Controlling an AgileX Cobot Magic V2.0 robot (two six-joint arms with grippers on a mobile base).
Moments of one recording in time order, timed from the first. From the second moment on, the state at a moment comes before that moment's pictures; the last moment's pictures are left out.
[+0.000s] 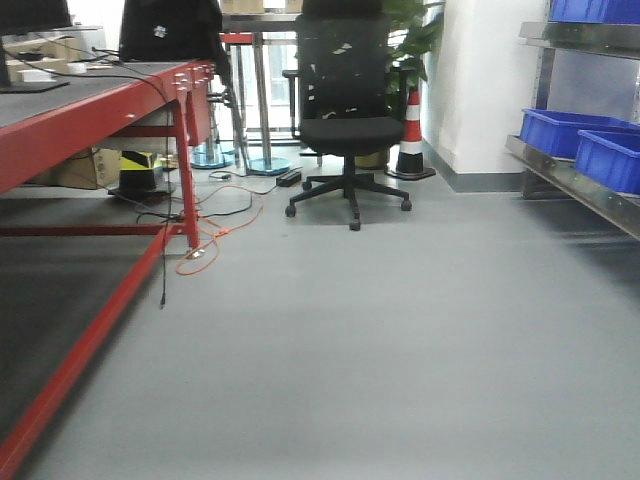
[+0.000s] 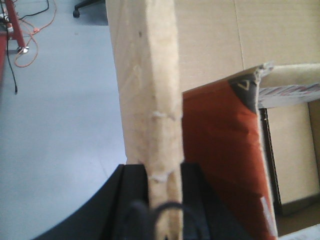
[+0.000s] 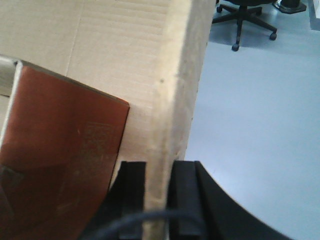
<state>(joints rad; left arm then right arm) -0.28 1.47 -2.01 0.00 1.12 -0.17 0.23 1.45 -1.95 0.23 1.07 -0.14</state>
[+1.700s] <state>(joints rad) -0.28 1.47 -2.01 0.01 1.12 -0.17 0.23 1.45 -1.95 0.24 1.07 -0.14</state>
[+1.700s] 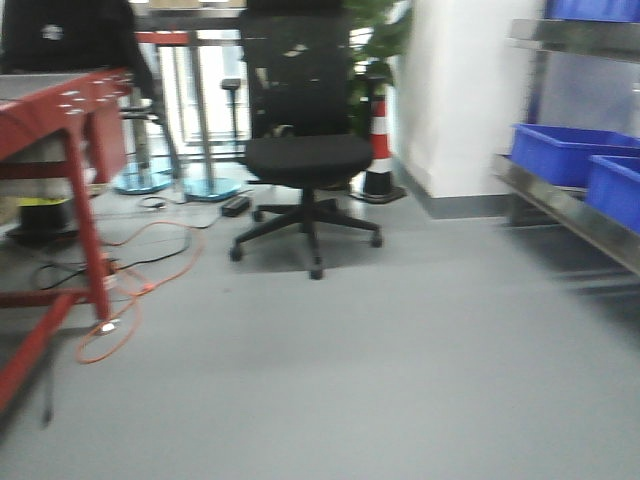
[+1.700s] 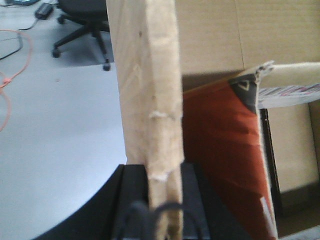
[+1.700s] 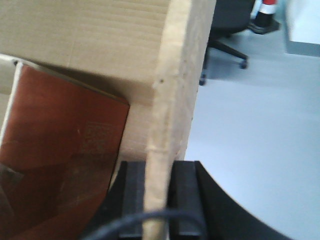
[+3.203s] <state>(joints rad) -0.28 1.47 -2.01 0.01 1.12 -0.17 0.23 1.45 -1.95 0.24 1.07 -0.14</state>
